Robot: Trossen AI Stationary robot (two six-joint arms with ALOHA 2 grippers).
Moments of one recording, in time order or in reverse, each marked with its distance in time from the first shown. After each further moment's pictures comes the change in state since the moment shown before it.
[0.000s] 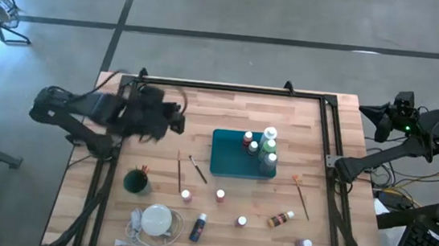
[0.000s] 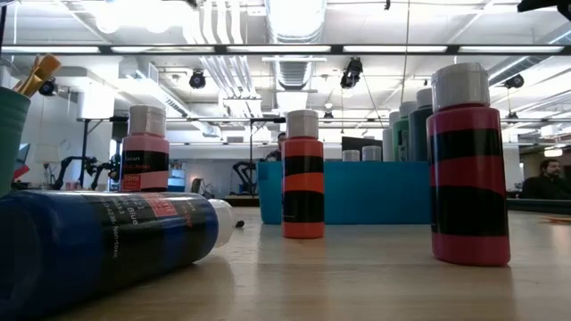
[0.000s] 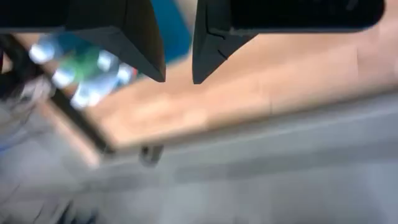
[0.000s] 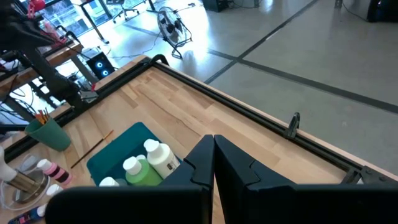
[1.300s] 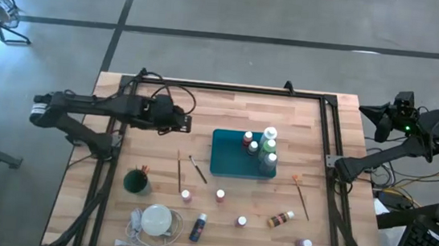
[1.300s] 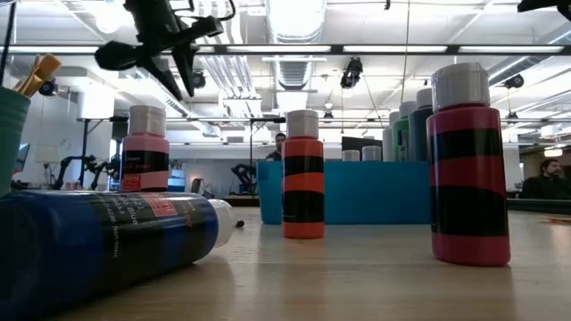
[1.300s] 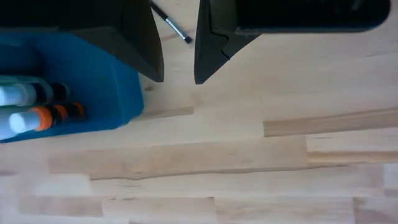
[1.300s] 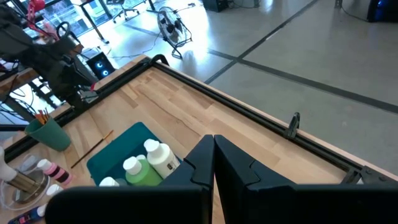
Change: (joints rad) left arm 0.259 0.002 -0.344 0.116 0.448 -0.203; right arm 0.000 0.000 0.000 0.000 0.000 0.000
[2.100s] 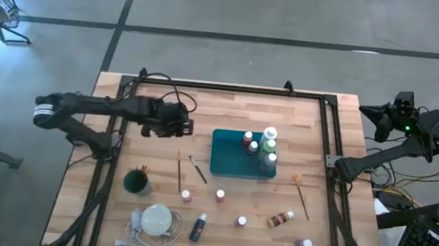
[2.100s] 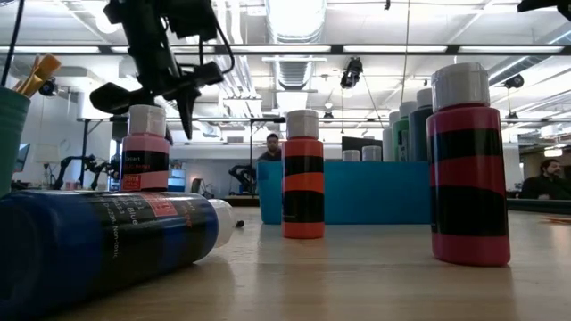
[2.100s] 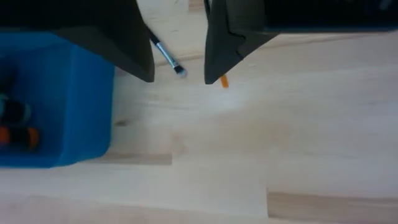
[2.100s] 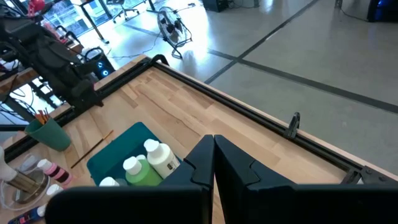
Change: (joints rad) left arm 0.135 0.040 -0.198 0.188 0.315 -0.029; right arm 0.000 0.000 0.000 0.000 0.000 0.001
